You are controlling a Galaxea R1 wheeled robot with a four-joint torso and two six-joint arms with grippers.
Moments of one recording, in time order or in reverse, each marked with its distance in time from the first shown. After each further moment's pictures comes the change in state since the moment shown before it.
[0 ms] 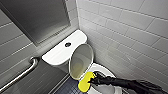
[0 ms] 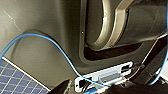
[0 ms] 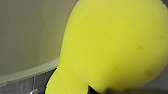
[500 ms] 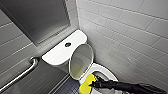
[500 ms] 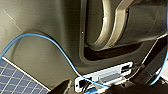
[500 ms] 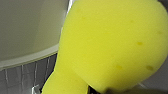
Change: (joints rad) left arm 0.000 0.000 0.000 0.000 0.000 0.000; right arm -0.056 -0.062 0.071 -0.015 0.035 0.000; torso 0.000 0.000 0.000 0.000
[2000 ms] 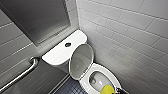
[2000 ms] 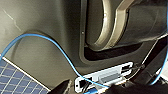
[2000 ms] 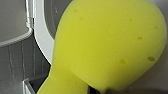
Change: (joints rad) left arm 0.000 0.000 0.000 0.000 0.000 0.000; right arm -0.177 -0.454 0.363 -0.037 0.112 -0.001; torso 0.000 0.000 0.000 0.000
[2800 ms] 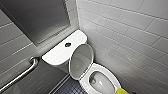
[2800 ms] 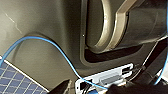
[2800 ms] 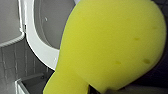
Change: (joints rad) left arm 0.000 0.000 0.000 0.000 -0.018 0.004; right arm -0.040 -0.283 0.208 -0.007 0.028 0.000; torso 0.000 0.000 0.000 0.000
